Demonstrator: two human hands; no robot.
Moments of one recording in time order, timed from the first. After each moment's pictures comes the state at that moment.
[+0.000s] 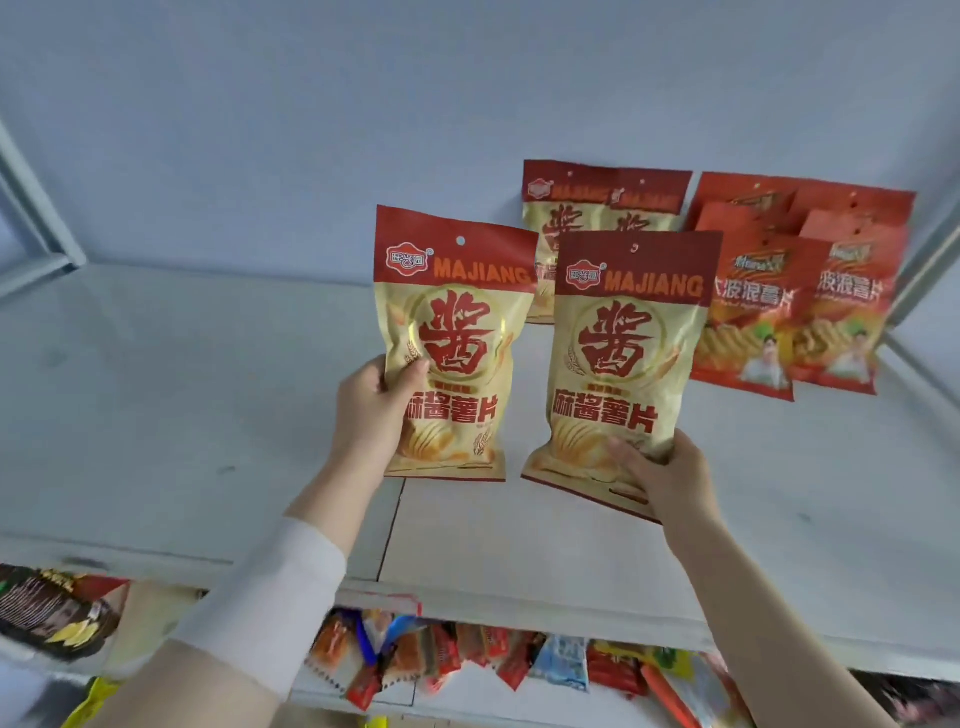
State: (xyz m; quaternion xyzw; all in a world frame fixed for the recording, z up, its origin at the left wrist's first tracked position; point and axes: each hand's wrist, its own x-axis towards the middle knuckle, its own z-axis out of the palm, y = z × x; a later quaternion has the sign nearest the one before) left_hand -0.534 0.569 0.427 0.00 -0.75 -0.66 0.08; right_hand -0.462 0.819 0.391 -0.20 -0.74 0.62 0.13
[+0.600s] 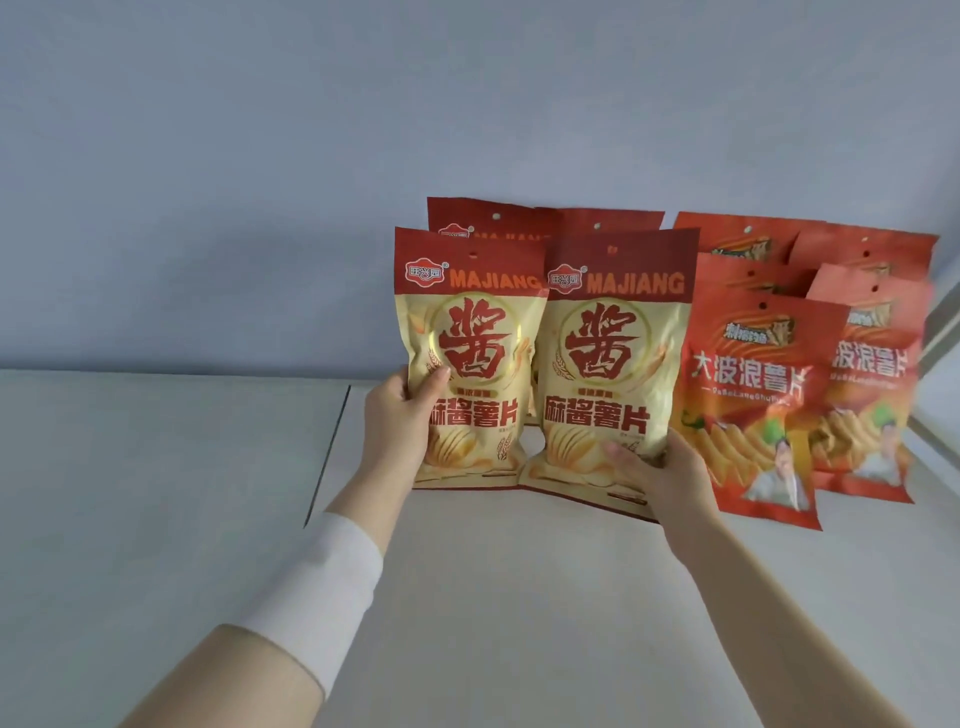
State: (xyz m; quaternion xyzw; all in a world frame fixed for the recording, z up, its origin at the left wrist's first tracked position) left_hand -0.756 0.727 0.396 -0.03 -0.73 -0.68 0.03; right_hand -0.653 0.943 0.376 -0.22 -0.74 0.61 0.18
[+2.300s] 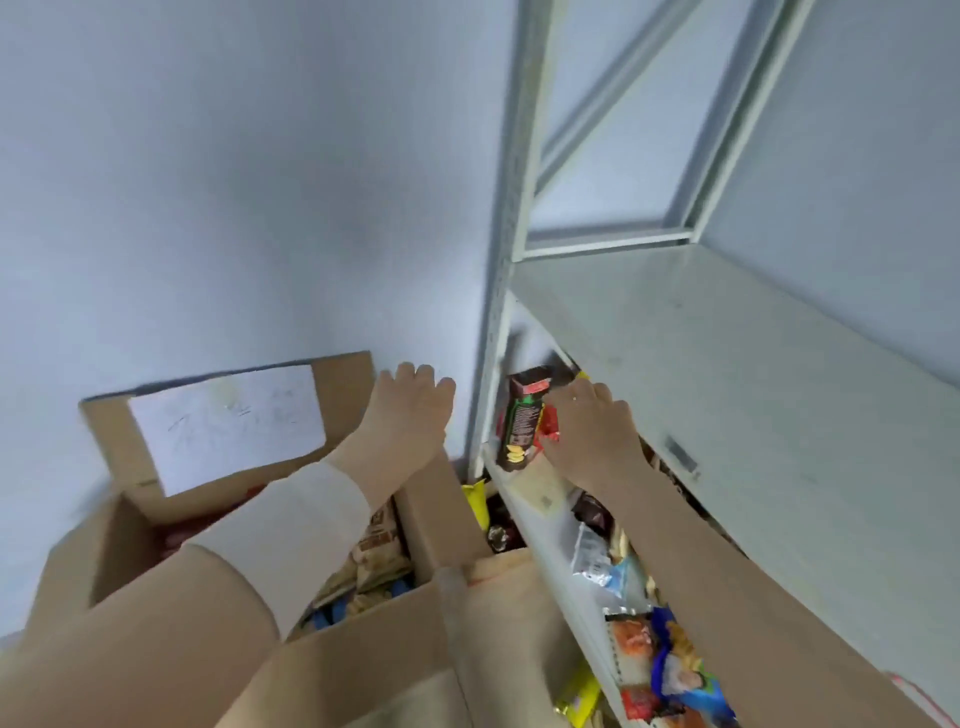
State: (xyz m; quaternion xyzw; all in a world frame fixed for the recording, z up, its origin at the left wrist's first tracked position) left_hand -0.274 0.170 0.392 0.30 -0.95 0.12 -0.03; right_hand -0.413 0.302 0.385 0.49 -0.87 0.00 0.05
